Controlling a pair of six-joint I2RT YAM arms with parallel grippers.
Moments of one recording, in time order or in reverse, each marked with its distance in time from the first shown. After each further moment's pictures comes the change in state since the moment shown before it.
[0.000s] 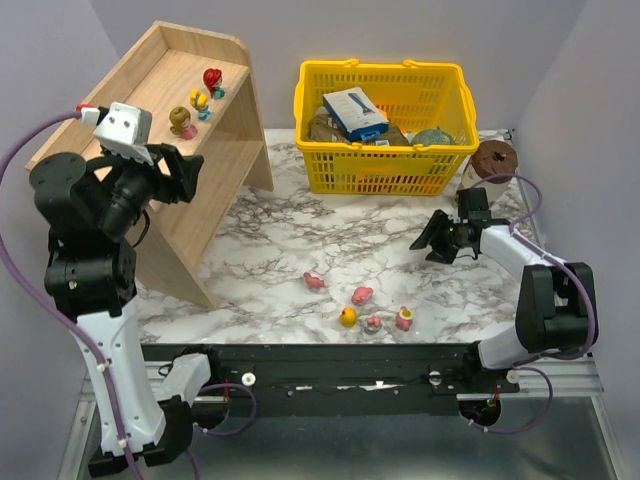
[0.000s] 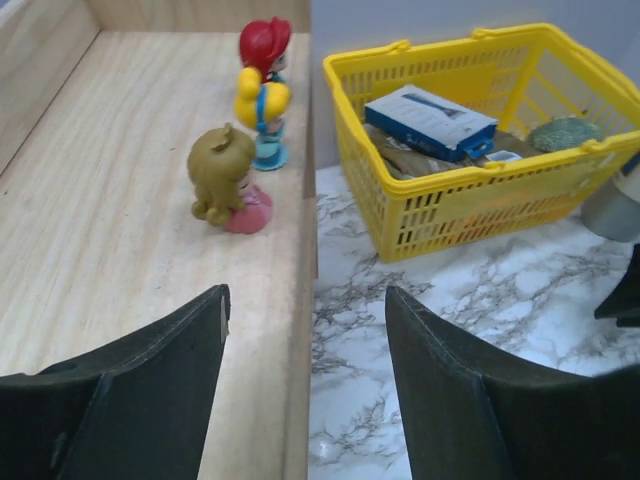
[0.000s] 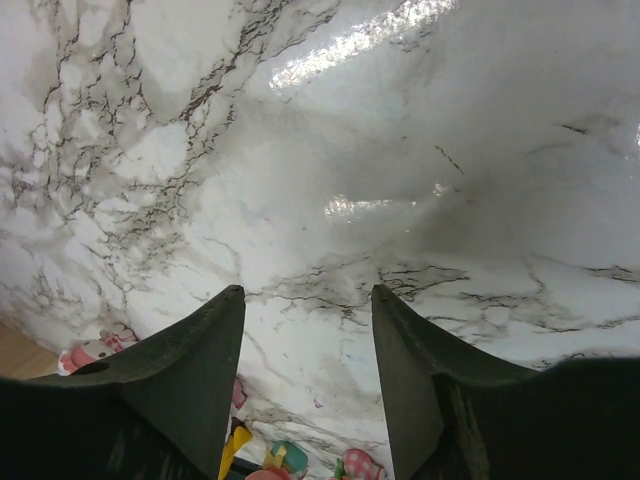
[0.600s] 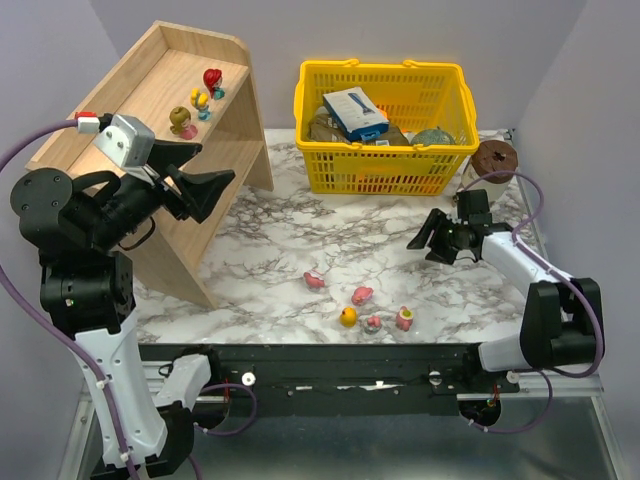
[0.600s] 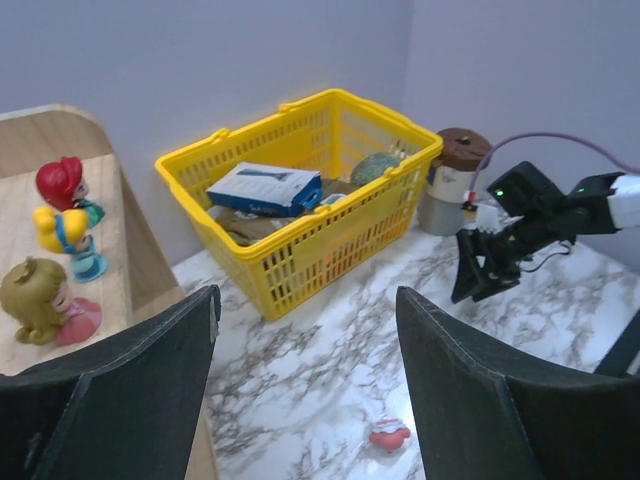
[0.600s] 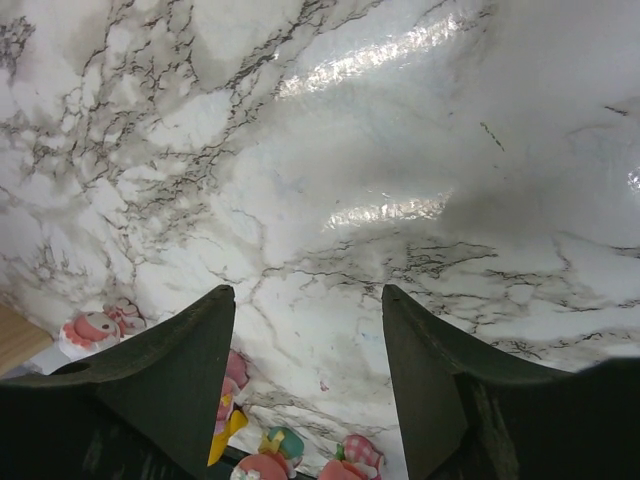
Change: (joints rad) left arm 0.001 -0.046 0.024 0.140 0.409 -0.106; right arm 0.035 -0.087 -0.029 0.002 -0.001 -0.025
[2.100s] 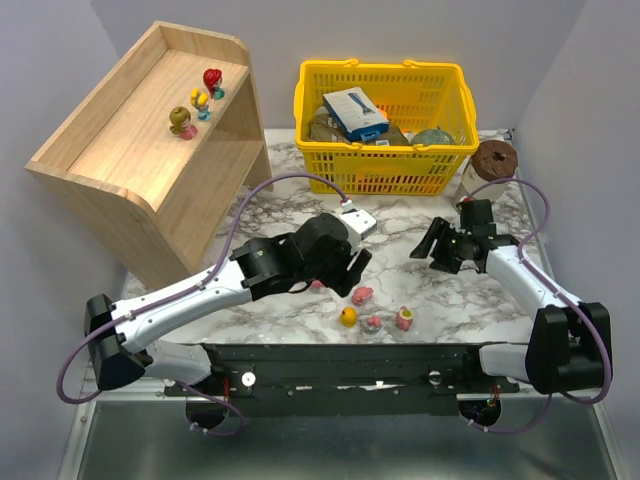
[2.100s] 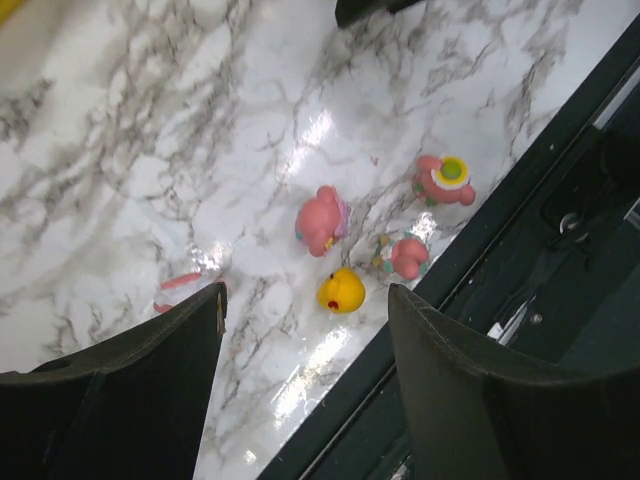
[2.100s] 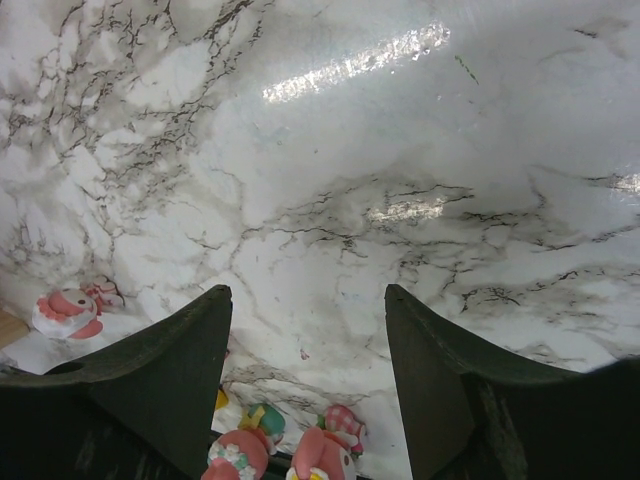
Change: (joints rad) left arm -1.251 0.317 -0.470 -0.003 -0.997 -0.132; right arm 0.011 -0.139 -0.079 -0.039 0.032 -0.014
